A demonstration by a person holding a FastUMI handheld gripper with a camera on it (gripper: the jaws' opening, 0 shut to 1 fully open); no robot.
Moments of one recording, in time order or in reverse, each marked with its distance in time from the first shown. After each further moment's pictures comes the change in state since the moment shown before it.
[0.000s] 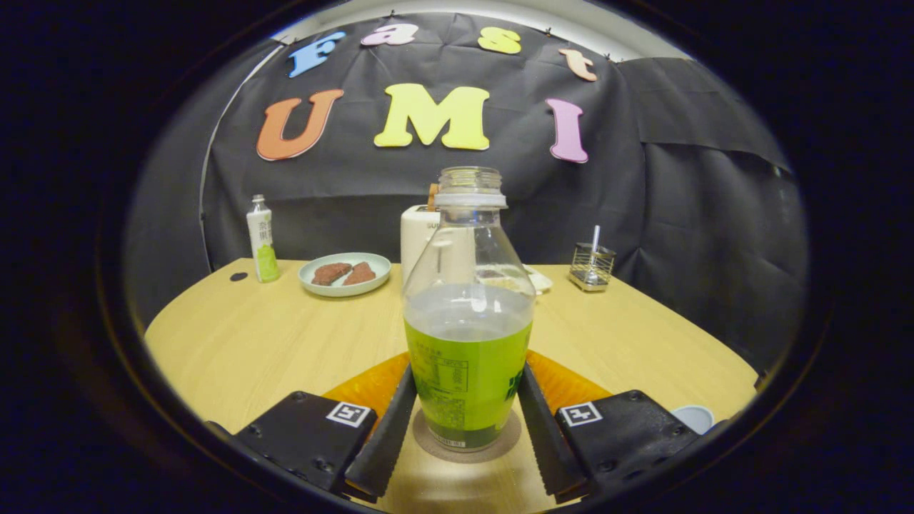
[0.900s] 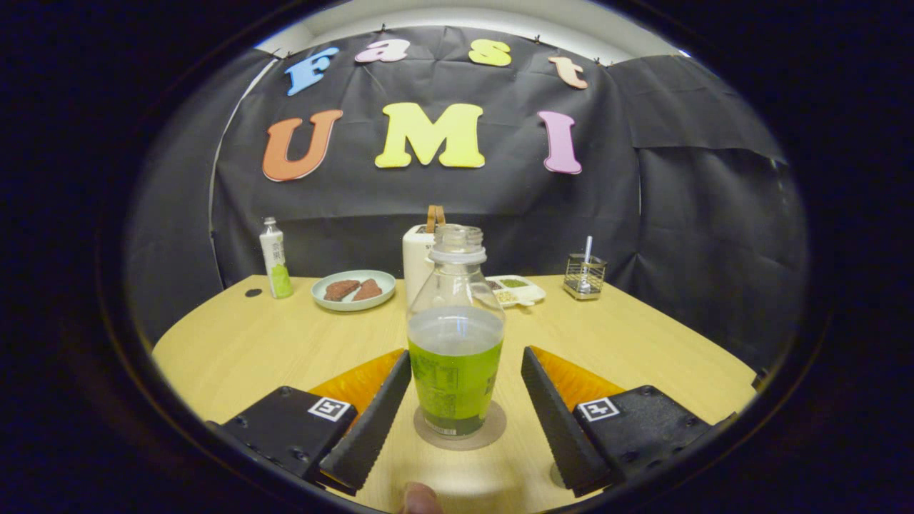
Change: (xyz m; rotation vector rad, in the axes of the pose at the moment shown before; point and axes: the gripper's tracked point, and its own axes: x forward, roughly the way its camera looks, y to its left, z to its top) arm -0.059 -0.014 0.010 0.023 -0.067 0.047
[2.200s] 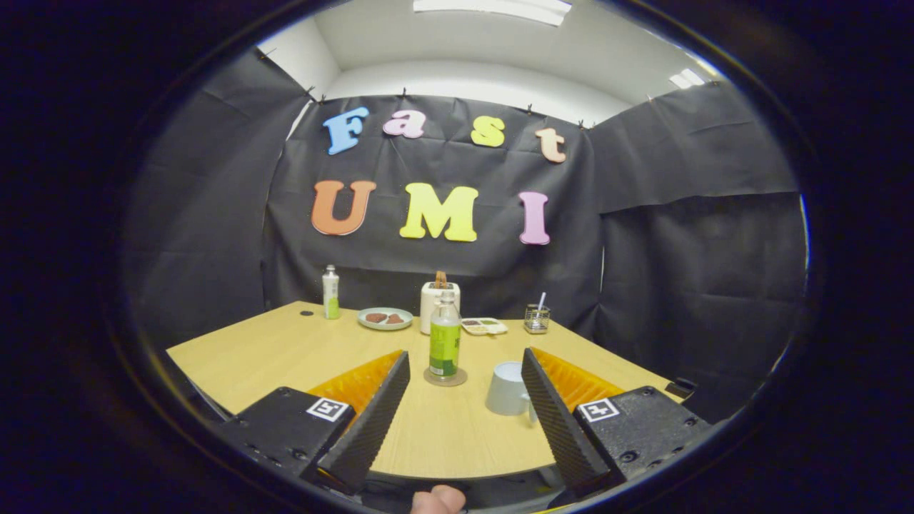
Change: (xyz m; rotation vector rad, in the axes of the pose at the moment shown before) arm -0.280 -0.028 -0.032 -0.035 -0.237 0.004
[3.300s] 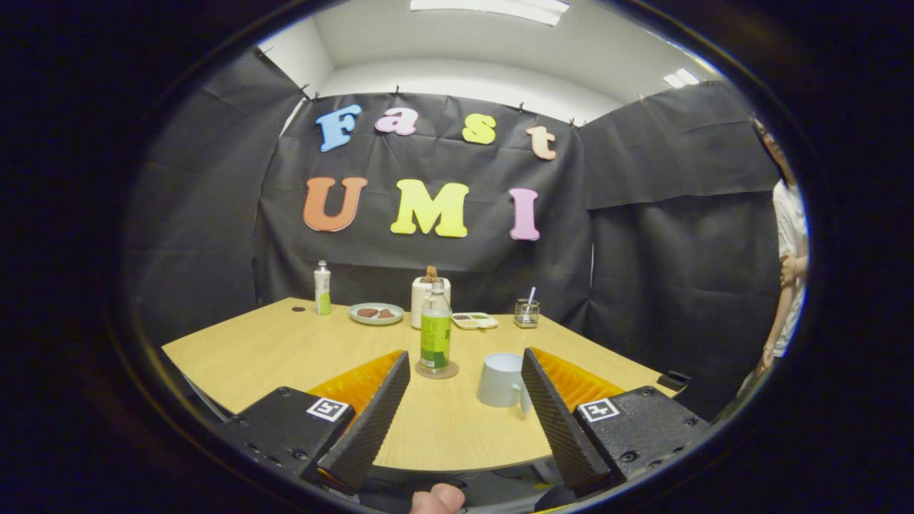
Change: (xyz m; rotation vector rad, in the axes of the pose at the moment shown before) arm -0.008 -0.009 -0.012 0.000 0.016 -0.061
